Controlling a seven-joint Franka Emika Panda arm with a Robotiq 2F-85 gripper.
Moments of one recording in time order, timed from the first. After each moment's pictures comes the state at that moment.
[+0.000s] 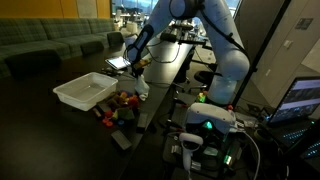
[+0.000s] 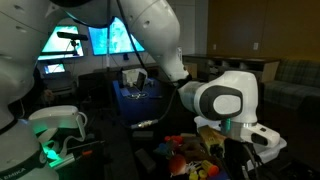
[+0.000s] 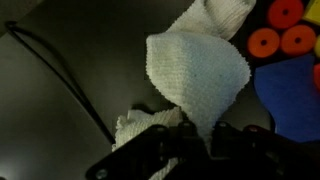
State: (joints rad) arm -0.12 0.69 -0.25 -1.85 -0.18 2.47 0.31
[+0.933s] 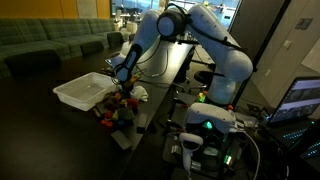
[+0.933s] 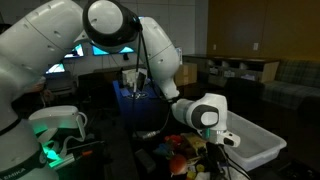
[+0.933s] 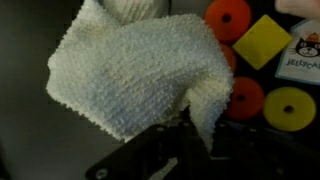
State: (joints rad) arm 0.03 0.94 -0.21 -1.71 -0.18 2.47 0.31
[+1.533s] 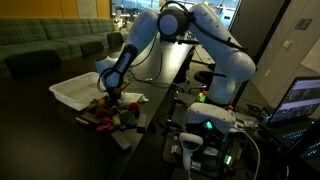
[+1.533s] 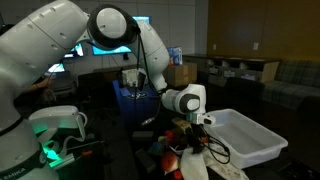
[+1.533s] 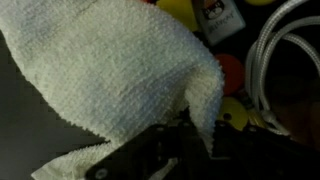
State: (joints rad) arm 0.13 0.93 -0.10 -1.69 -0.17 2.46 0.29
